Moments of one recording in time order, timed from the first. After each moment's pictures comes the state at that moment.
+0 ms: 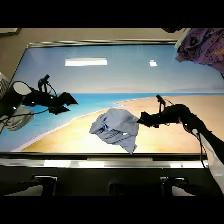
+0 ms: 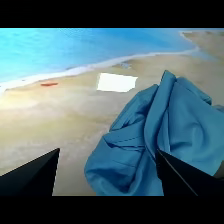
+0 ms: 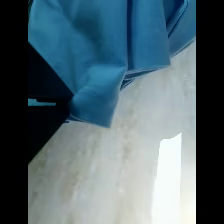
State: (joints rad) left arm -0.05 -1.39 1.17 0.93 -1.14 -1.65; right arm 0.00 -1.38 0.83 2.46 -0.98 -1.91
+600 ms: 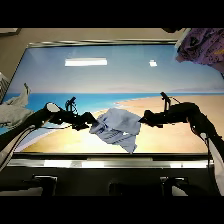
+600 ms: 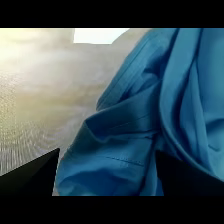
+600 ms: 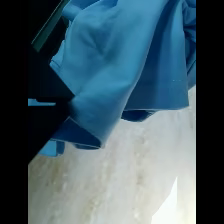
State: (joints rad) left arm -0.23 -1.51 0.92 0.67 -0.96 -1.45; right arm -0.03 -1.27 0.84 2.43 -1.10 -1.84
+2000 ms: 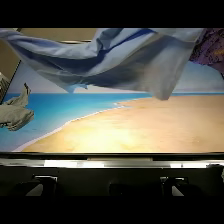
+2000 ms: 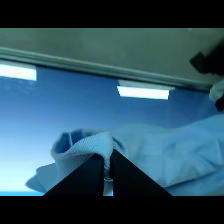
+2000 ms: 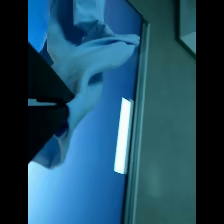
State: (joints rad) left arm 0.04 -1.05 1.89 1.26 -1.16 -1.68; right arm -0.03 -1.02 2.00 2.02 -1.18 -1.66
